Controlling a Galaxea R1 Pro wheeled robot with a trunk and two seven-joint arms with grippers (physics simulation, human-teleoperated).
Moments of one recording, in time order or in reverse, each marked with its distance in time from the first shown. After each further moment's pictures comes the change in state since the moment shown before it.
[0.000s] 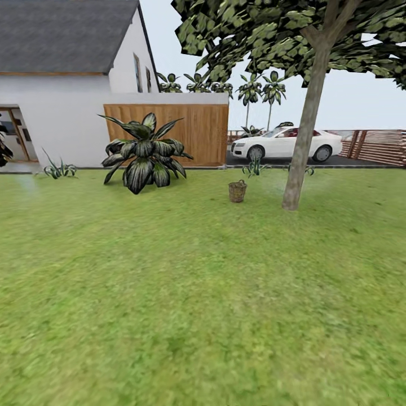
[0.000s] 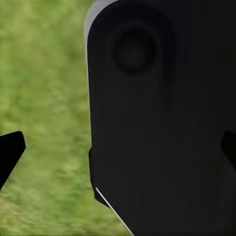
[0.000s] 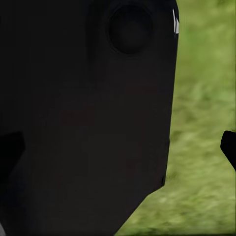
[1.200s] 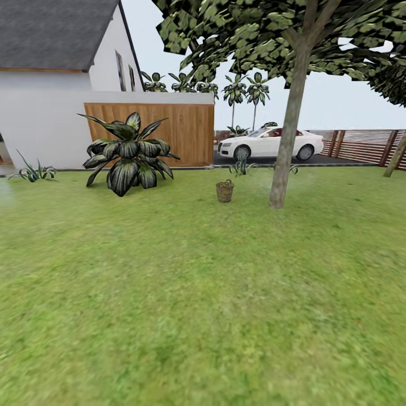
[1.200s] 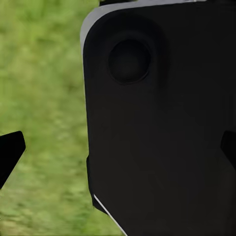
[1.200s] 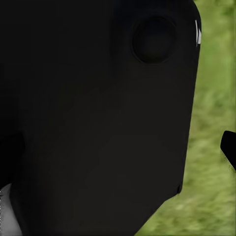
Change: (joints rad) left arm 0.000 -0.001 -0.008 -0.001 -0.004 -0.024 -0.010; right arm -0.001 0.026 0.001 -0.015 0.001 0.000 0.000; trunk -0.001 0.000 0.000
